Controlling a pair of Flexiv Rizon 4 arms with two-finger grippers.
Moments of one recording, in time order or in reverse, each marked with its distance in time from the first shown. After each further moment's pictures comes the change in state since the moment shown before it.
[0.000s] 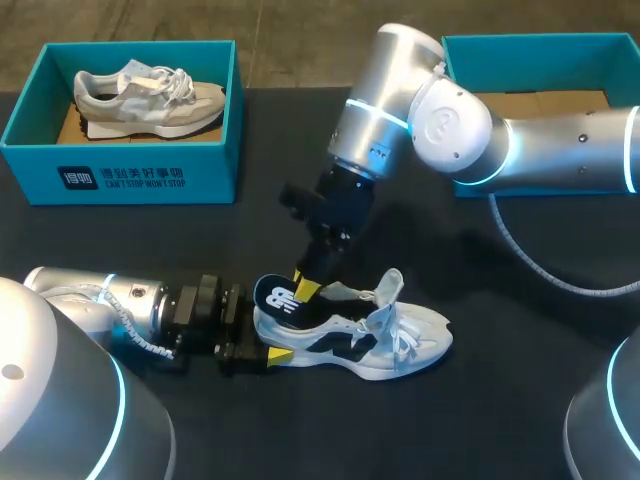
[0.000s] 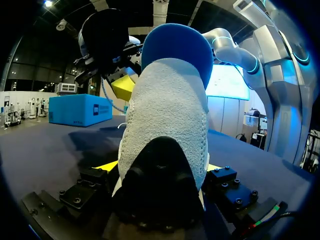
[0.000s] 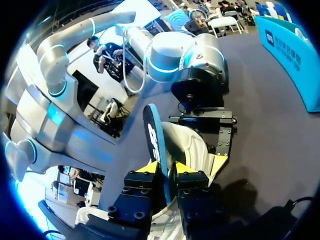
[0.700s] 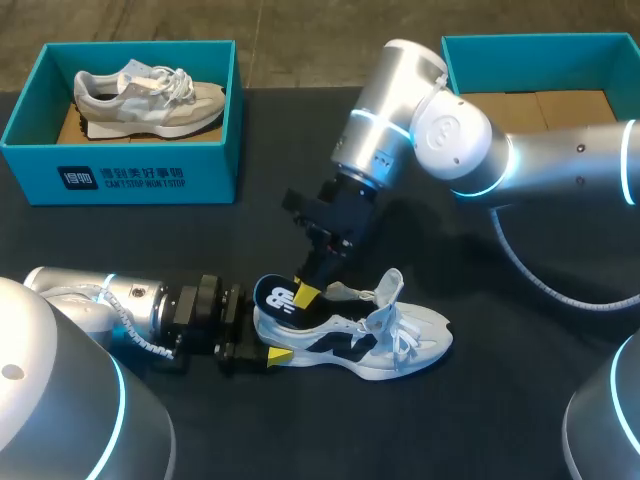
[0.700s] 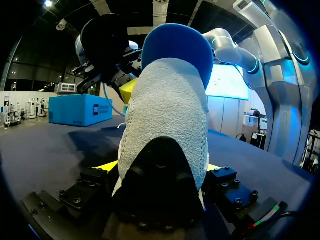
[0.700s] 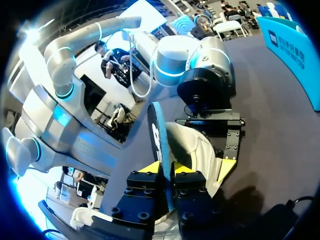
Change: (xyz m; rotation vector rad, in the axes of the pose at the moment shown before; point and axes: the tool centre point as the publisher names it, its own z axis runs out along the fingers) left arm 0.000 0.000 0.000 0.000 0.000 0.000; right arm 0.005 0.000 0.010 -0.063 0.066 -0.015
